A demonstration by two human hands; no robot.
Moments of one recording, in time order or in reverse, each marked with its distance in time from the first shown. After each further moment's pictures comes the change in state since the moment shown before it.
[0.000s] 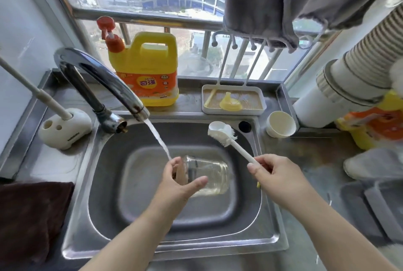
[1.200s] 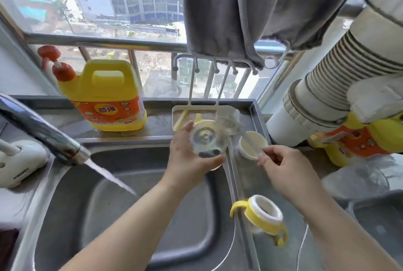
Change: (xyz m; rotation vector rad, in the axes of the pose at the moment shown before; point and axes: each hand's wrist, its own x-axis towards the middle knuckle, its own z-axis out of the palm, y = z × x) left_hand 0.079 0.079 0.094 0.221 0.016 0.442; right_hand 0.044 0.023 -0.079 0.072 0.211 -0.017
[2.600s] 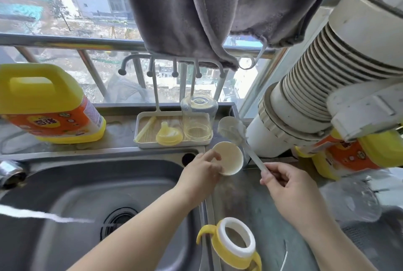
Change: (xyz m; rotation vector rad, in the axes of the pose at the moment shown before) left_hand 0.054 -0.026 0.115 0.662 -0.336 0.385; right_hand 0.045 0.077 -0.029 0.098 0.065 -0.006
